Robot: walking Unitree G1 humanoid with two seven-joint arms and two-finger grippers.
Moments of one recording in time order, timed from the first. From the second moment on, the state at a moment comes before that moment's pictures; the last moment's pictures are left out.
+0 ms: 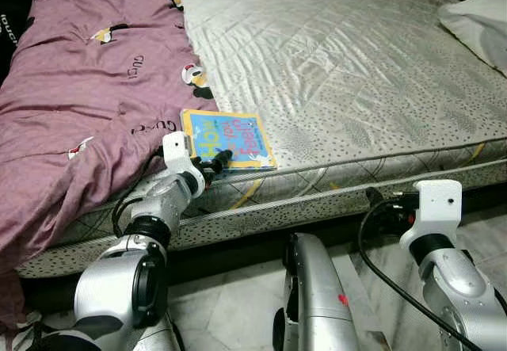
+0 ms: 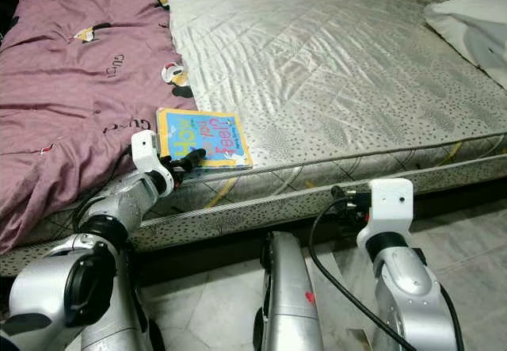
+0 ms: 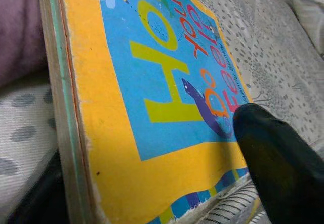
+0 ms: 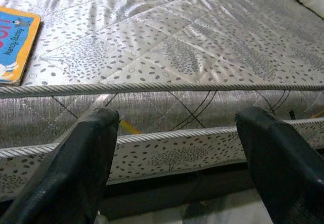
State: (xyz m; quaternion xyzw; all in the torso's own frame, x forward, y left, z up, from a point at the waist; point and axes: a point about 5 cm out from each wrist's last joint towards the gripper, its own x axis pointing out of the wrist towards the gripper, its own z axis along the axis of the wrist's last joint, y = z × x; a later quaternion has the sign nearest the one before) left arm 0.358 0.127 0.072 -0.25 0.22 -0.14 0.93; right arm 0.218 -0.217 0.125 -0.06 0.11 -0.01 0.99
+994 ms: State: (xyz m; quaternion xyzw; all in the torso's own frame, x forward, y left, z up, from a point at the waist) left arm 0.366 0.146 0.085 -0.31 0.17 -0.12 0.93; right arm 0.234 -0.195 0.119 -0.01 0.10 0.05 0.99
